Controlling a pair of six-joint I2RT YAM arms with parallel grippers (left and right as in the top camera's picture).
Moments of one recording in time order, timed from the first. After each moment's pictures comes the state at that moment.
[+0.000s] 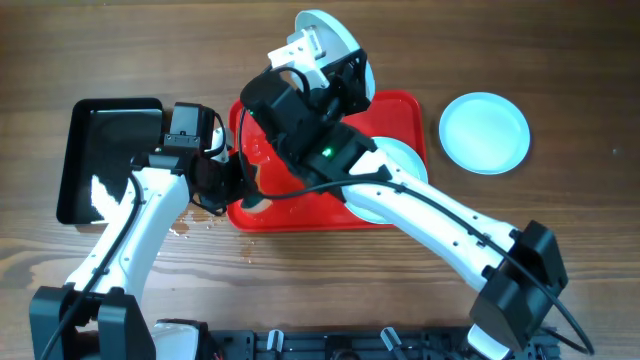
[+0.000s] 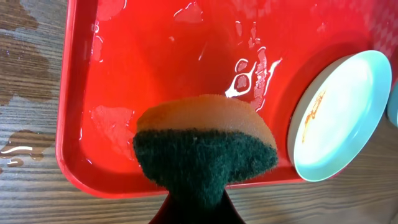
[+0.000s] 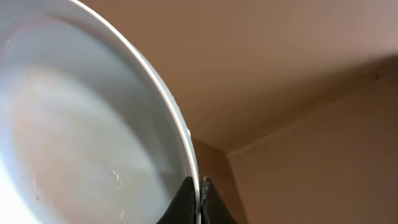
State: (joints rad) left arm -0.12 1.48 0.97 -0.81 0.37 -0.49; right arm 0.88 1.83 1.60 -0.40 1.35 -0.27
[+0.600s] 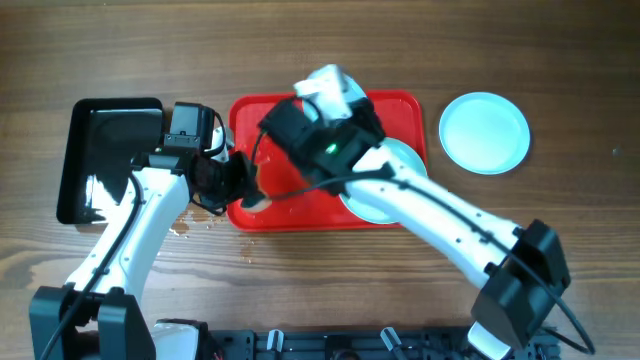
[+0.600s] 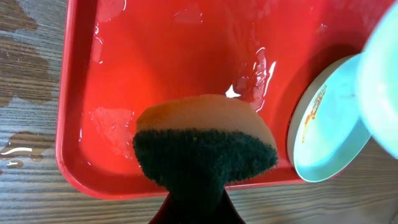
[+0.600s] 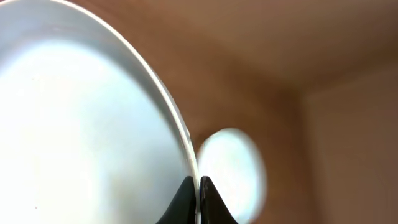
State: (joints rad) left arm -0.12 1.48 0.97 -0.81 0.37 -0.49; right arm 0.82 1.83 1.59 -0.97 0.95 0.35
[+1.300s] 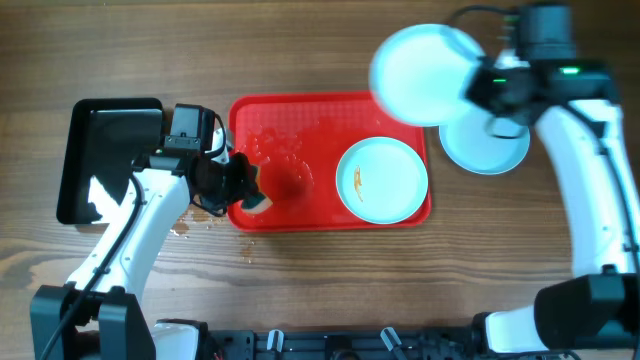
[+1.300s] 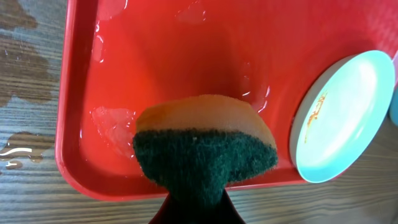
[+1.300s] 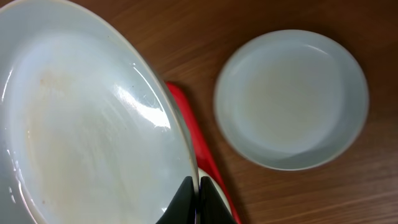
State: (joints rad) left arm -0.12 1.48 0.95 -0.79 0.37 -0.49; right arm -0.02 1.63 1.58 -1.04 -0.06 0.49
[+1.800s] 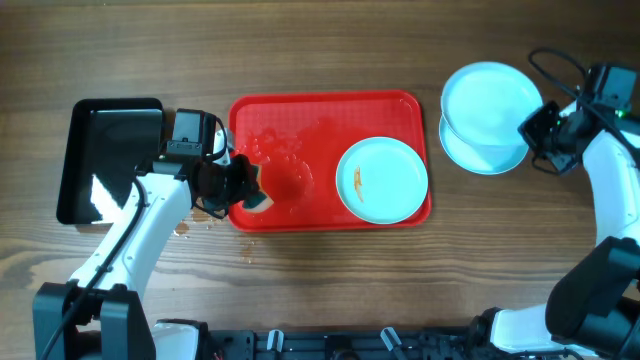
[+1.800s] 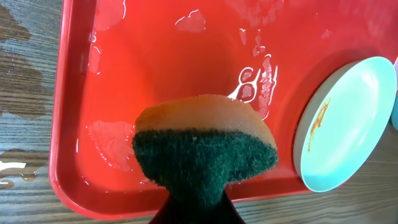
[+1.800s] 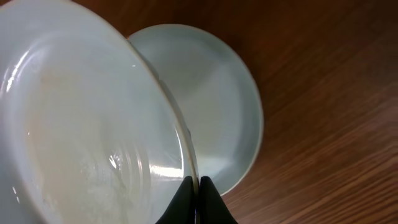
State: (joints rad) left arm -0.12 1.48 0.91 -0.71 0.37 -0.49; right arm -0.35 1.63 1.22 -0.76 -0.14 0.53
